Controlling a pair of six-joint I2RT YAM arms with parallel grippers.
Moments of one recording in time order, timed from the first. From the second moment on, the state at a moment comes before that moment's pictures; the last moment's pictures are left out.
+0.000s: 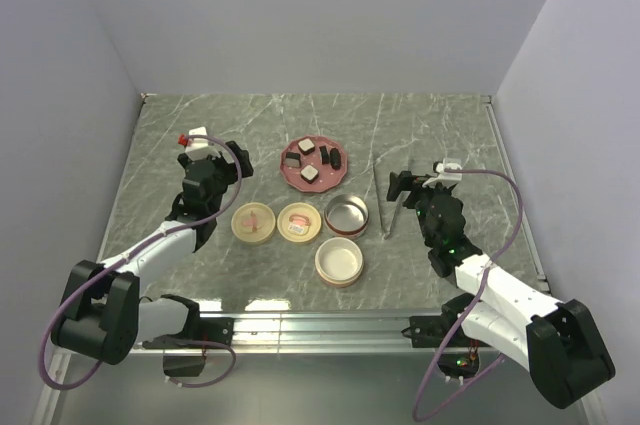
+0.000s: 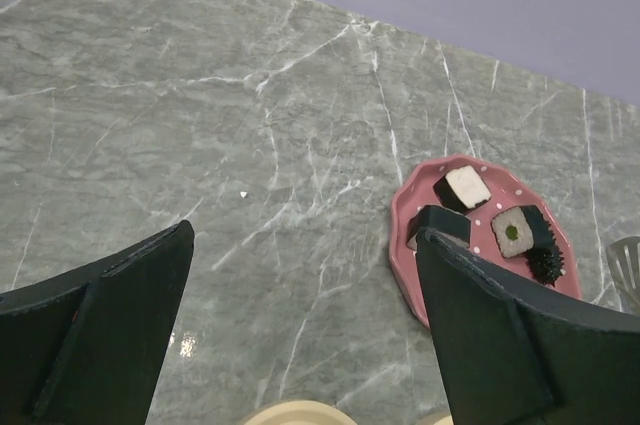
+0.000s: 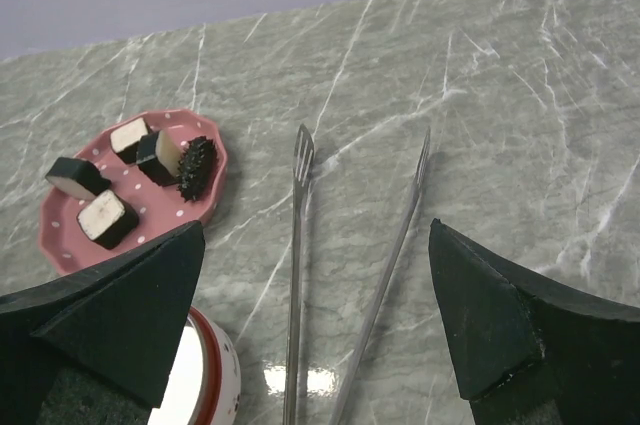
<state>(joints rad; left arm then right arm) -0.30 1.21 0.53 0.51 -0.29 -0.38 0.42 0.96 0.30 0.58 0.35 0.24</state>
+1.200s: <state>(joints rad) -0.31 1.22 0.57 0.44 -0.29 -0.38 0.55 1.26 0.53 0.09 0.40 0.53</state>
